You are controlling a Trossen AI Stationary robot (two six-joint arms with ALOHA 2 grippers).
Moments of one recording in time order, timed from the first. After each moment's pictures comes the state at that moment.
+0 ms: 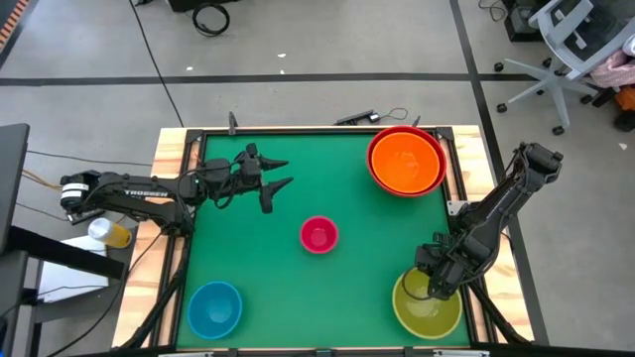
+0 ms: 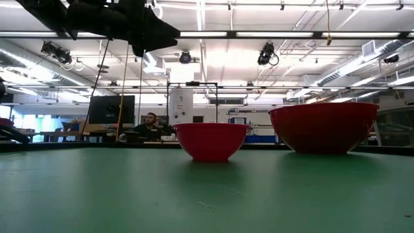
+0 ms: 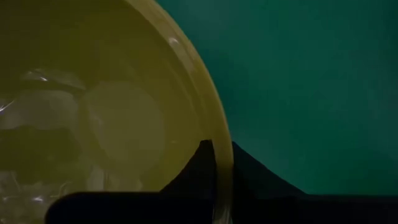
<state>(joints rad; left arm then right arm) 0.16 1.04 0.54 0.49 -0.15 0.03 0.85 1.24 0.74 -0.92 0.07 1.15</state>
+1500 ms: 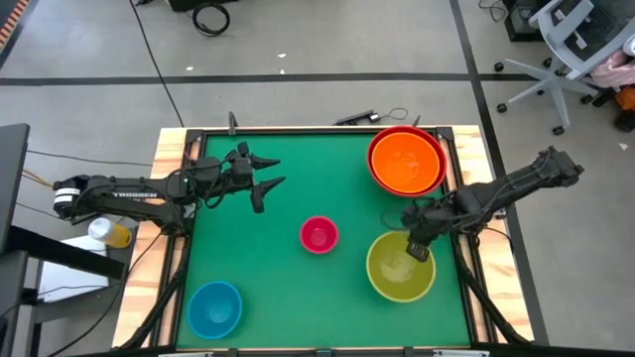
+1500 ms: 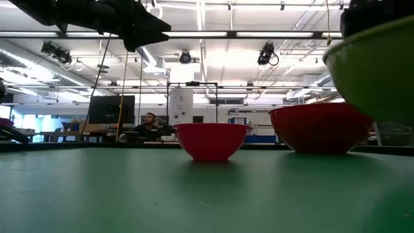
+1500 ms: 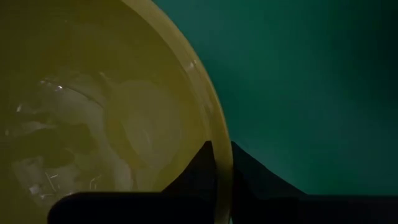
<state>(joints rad) 0.16 0.92 0.53 0.35 -0.15 0.04 0.34 1.05 0.83 -1.01 -0.01 0.89</state>
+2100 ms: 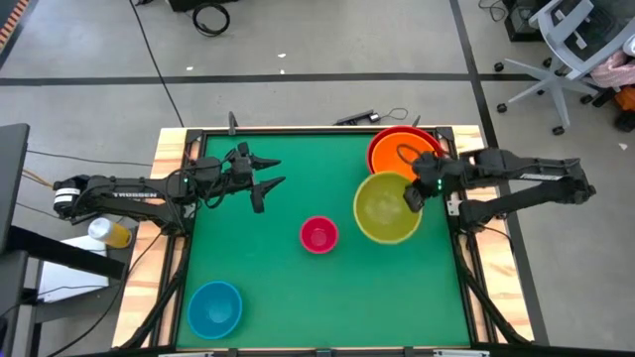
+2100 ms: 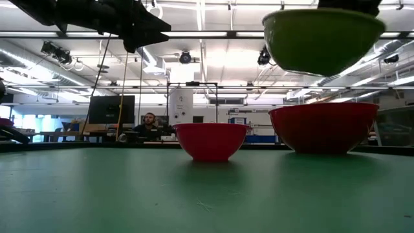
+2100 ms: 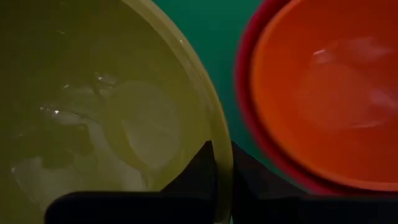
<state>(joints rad) 0.16 0.92 0.54 0.35 -0.15 0.00 -0.02 0.96 1.08 -1.16 0.22 0.79</state>
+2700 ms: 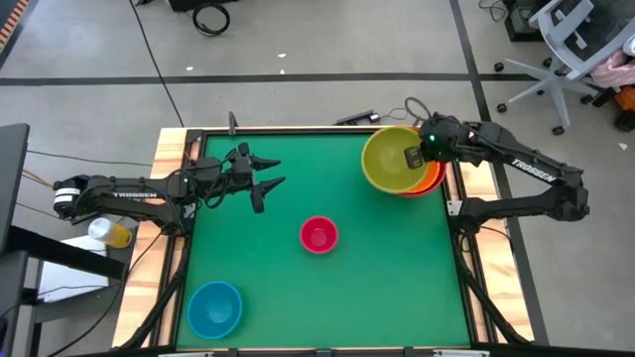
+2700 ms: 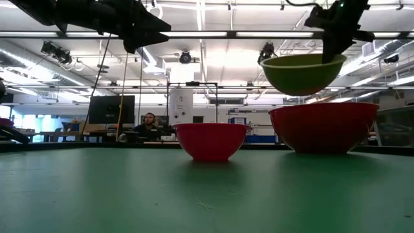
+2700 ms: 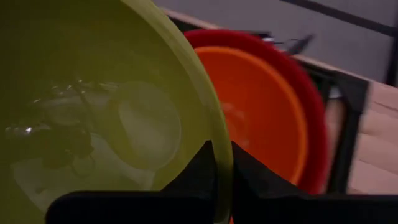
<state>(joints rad) 0.16 0.92 0.54 0.35 -0.15 -0.01 -0.48 1.04 1.18 -1.23 0.37 0.65</state>
